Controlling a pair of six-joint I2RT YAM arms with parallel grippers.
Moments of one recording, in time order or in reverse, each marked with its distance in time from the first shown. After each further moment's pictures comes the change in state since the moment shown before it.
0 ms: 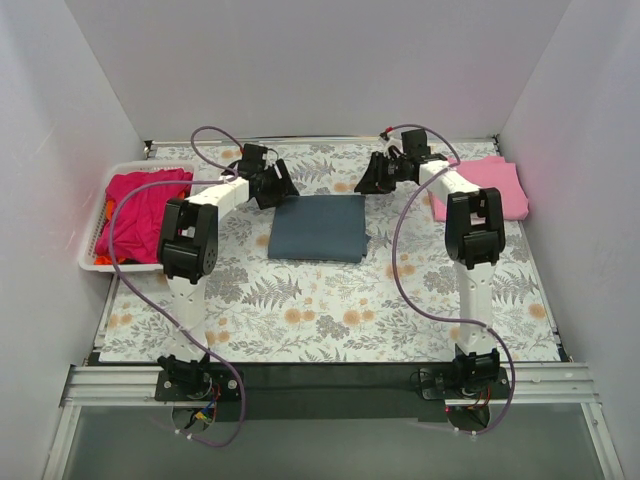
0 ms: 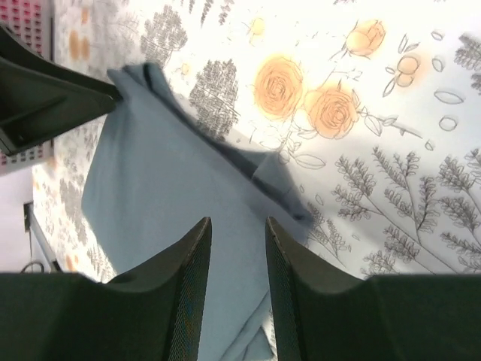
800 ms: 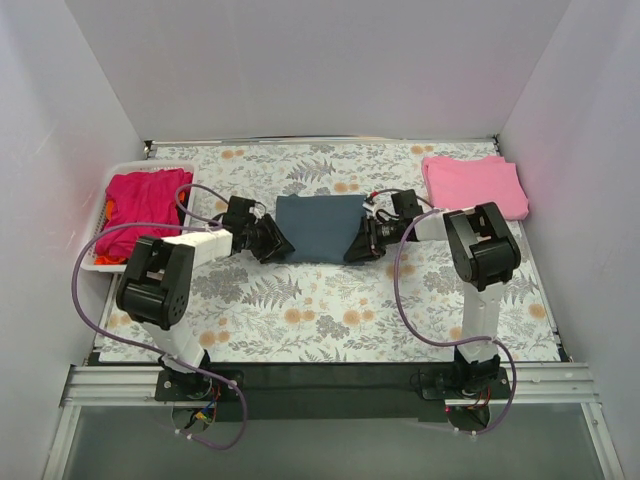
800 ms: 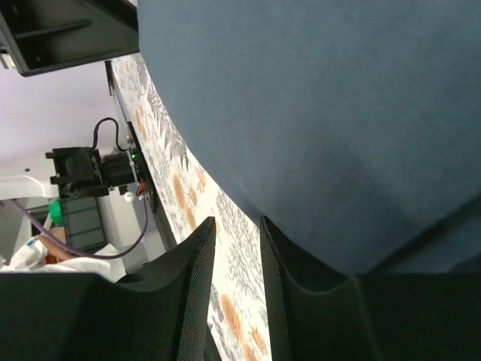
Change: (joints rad) left arm -0.029 -0.463 -0.731 0.167 0.182 -0.208; right arm 0.115 -0.286 -0.764 0.353 -0.294 0.096
